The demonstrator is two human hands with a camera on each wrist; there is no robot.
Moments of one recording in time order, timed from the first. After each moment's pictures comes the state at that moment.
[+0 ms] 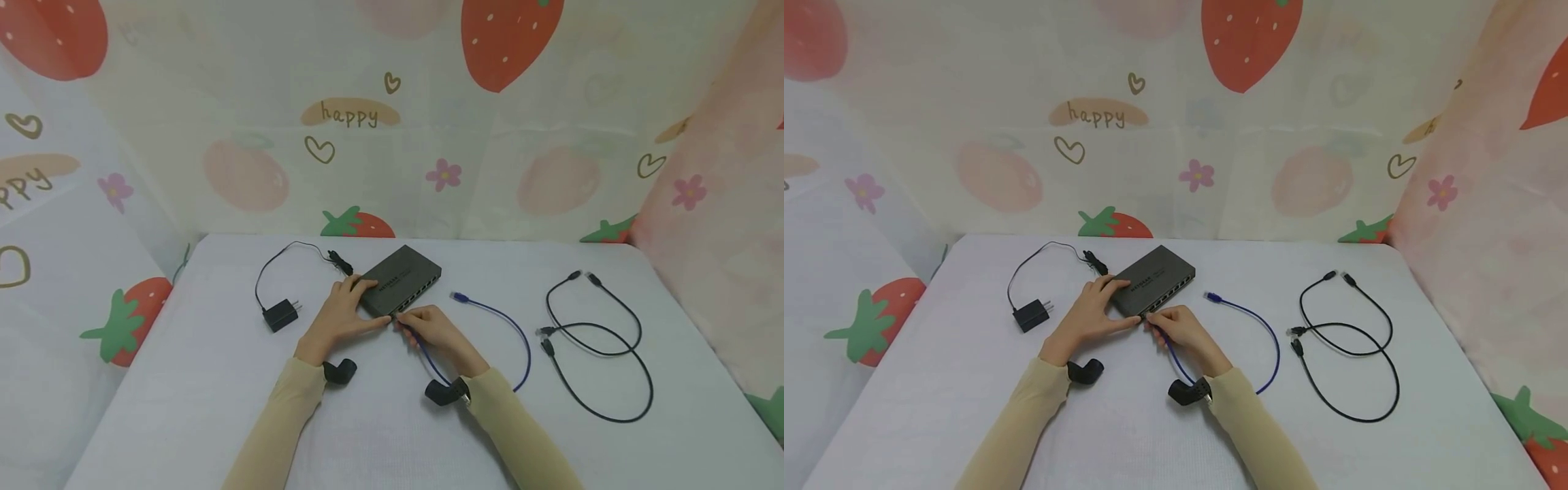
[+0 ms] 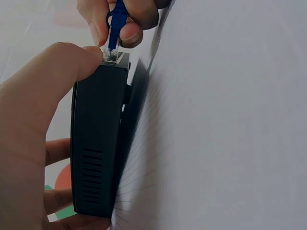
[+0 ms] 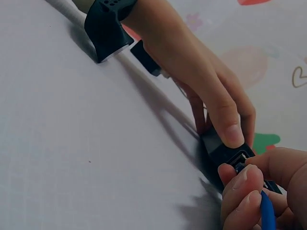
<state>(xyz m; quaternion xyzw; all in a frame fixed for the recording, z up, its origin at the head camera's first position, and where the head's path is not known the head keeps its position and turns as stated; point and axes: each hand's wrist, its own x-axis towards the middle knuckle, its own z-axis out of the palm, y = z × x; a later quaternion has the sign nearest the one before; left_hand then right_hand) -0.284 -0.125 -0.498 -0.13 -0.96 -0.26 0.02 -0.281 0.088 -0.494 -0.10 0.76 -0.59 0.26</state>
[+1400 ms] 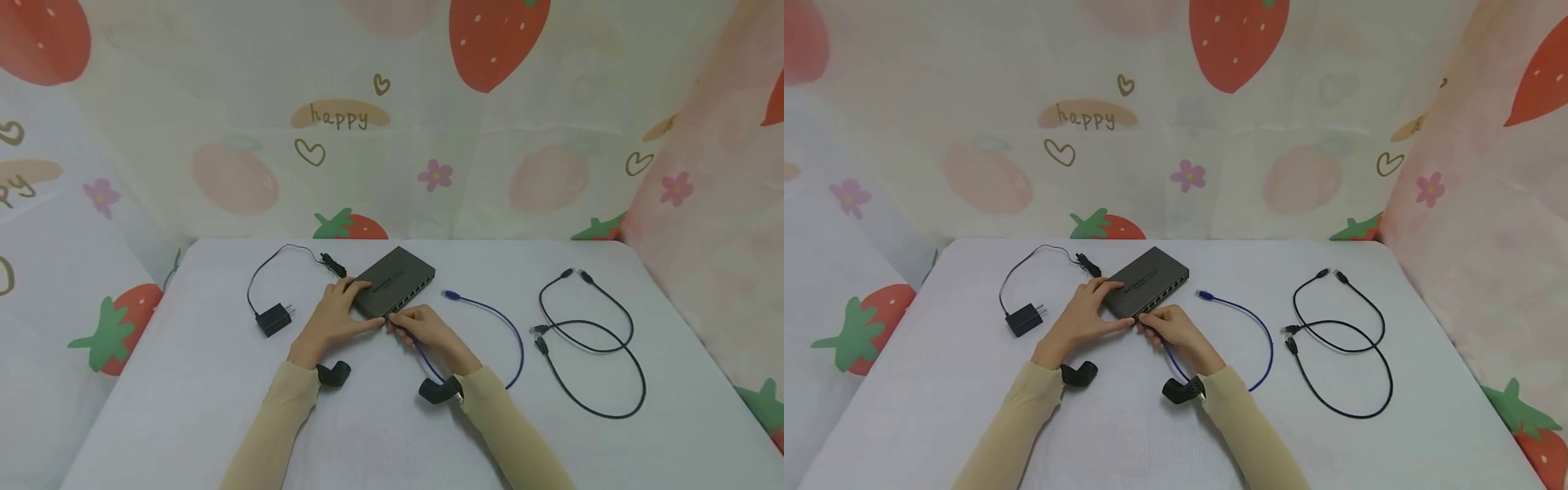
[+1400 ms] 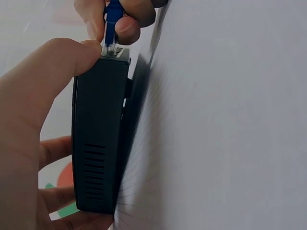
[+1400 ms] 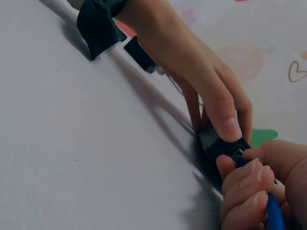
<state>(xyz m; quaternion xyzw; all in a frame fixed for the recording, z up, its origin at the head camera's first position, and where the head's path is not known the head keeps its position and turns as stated) -0.286 -0.126 -0.498 -0.13 -0.95 -0.28 0.01 -0.286 0.087 -0.499 -0.12 0.76 -0.59 0.25</state>
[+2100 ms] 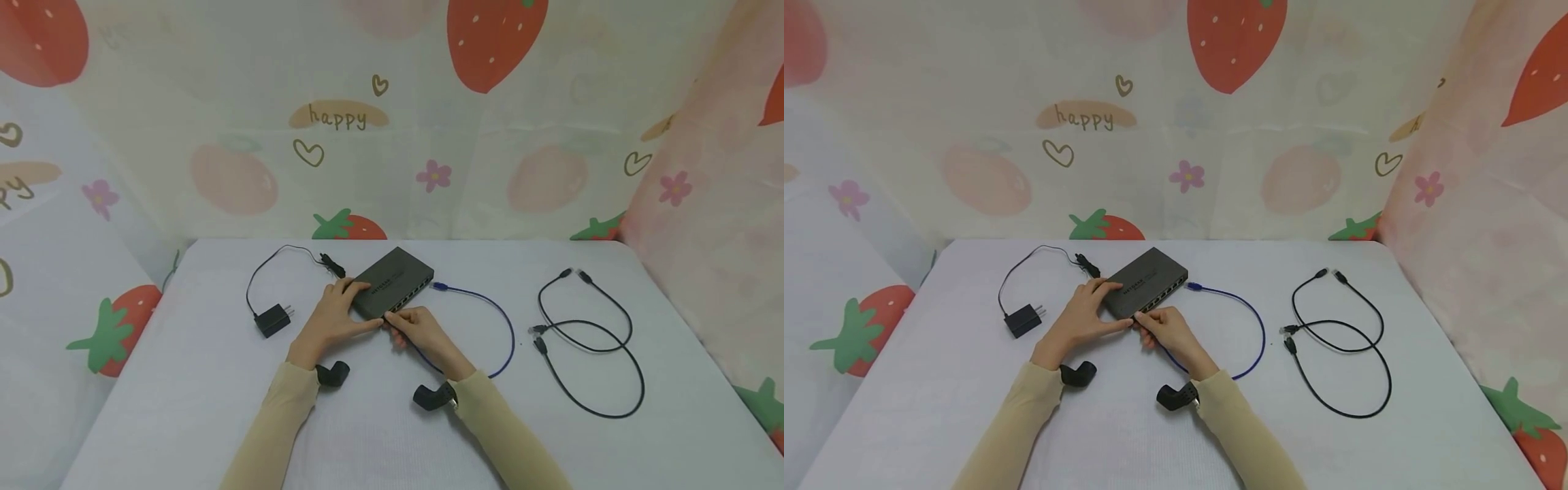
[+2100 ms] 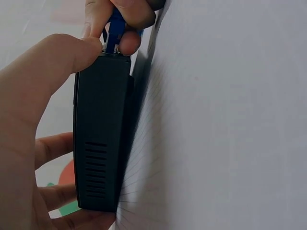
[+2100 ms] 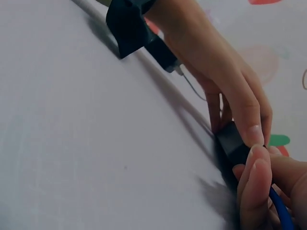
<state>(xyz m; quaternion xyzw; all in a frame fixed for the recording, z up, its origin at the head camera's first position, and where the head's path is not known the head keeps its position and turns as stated) -0.284 -0.125 -0.494 -0.14 -0.95 -0.27 0.01 -0.275 0.079 -0.489 -0.11 0.75 -0.61 0.22</state>
